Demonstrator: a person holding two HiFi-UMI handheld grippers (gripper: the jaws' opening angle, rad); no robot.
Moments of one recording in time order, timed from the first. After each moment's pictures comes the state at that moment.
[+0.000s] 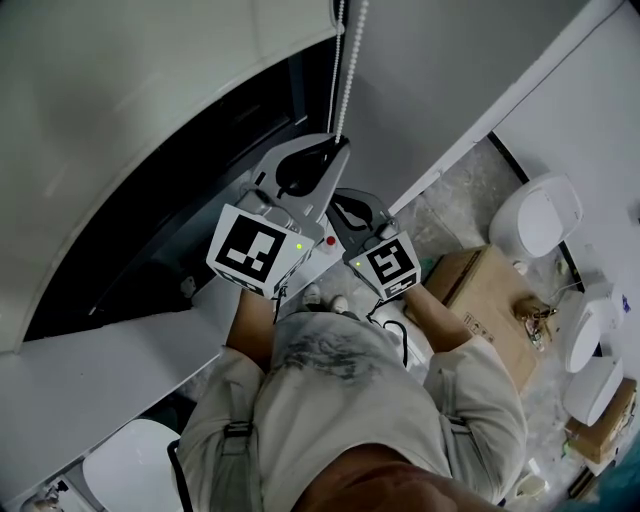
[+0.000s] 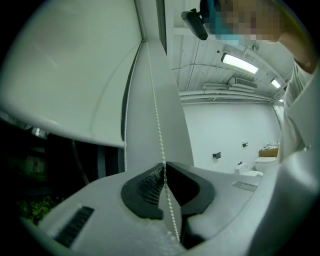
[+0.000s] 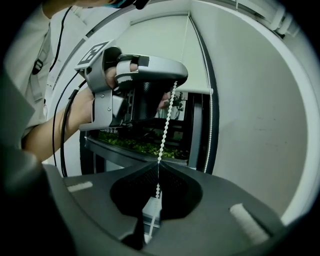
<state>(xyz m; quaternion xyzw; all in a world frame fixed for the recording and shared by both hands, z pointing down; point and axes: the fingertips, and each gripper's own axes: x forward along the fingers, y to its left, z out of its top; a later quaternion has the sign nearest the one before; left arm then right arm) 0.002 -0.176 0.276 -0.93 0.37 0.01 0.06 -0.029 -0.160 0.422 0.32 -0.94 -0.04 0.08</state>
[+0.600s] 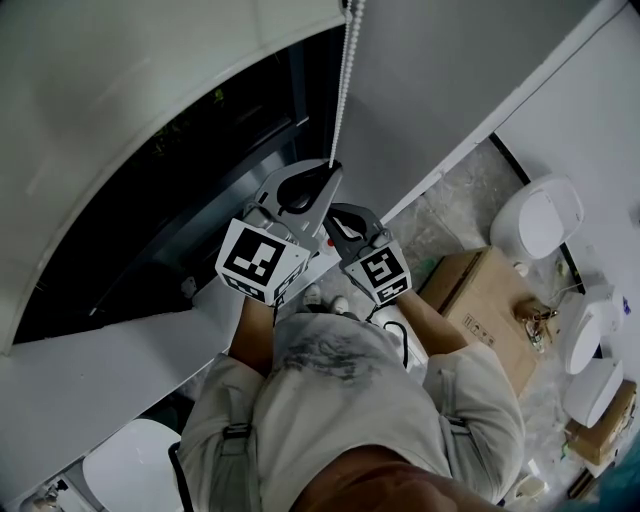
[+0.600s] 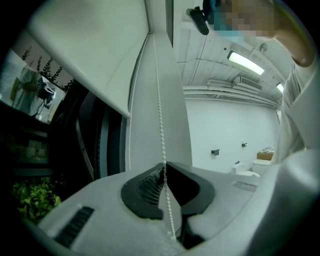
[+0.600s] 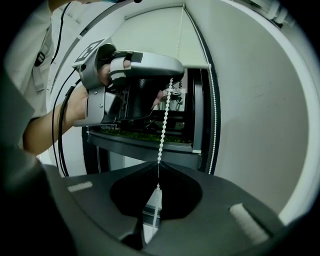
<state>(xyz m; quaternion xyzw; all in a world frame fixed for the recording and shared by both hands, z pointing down) -0.004 -0.171 0.323 -0.93 0.37 -0.01 0.01 -0.032 -0.152 0.468 0.32 -0.94 0.00 0.11</state>
